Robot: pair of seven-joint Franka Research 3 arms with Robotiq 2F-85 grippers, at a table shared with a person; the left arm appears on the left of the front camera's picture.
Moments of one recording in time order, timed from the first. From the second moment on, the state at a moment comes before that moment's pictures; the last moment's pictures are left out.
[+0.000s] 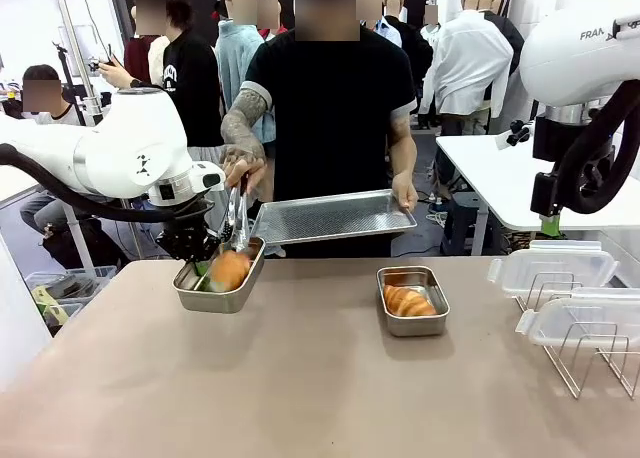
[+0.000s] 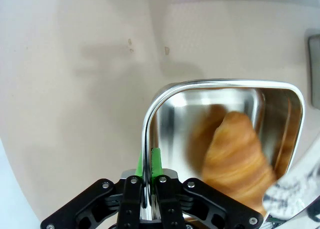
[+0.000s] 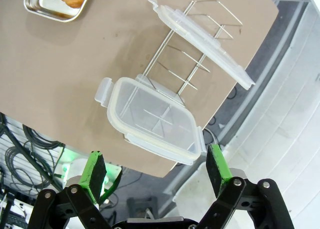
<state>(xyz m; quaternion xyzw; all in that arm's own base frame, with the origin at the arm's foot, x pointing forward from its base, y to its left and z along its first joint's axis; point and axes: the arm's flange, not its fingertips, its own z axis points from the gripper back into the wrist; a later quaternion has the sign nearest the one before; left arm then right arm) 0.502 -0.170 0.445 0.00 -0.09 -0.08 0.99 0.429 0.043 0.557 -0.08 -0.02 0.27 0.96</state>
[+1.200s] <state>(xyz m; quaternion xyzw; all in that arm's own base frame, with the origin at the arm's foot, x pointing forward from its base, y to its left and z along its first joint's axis) 0.502 -0.170 0.445 0.00 -0.09 -0.08 0.99 0.429 0.043 0.557 -0.08 -0.02 0.27 0.96</state>
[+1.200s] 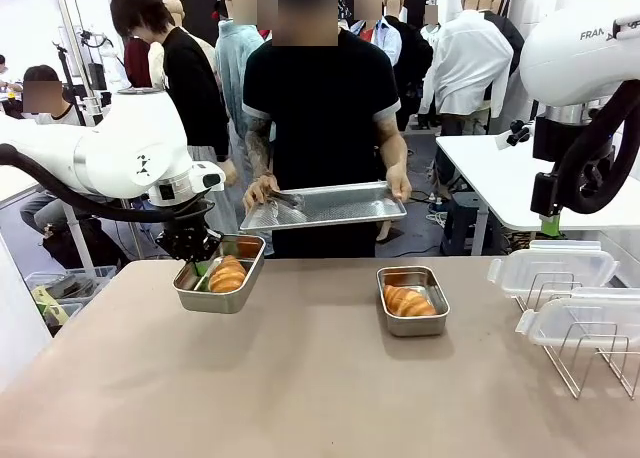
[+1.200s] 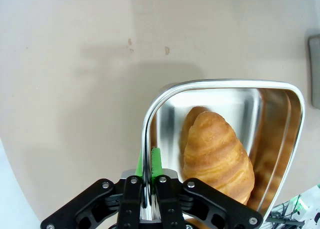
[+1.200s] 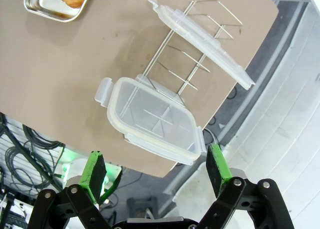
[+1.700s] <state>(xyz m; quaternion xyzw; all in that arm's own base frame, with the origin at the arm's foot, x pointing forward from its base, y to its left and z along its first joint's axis) 0.502 -0.170 0.445 0.00 -0.09 -0.08 0.99 0.429 0.043 0.557 -0.08 -0.02 0.27 0.96</state>
